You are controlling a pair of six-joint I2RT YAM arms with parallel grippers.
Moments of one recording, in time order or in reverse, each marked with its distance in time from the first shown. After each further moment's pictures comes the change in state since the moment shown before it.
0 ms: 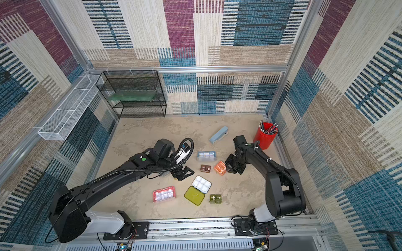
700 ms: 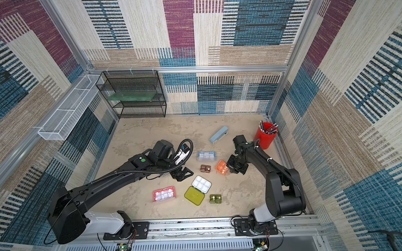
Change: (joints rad) left arm 0.000 -0.018 -0.022 0.002 0.000 -0.003; right arm 0.000 0.006 0.042 -0.091 0.105 -0.076
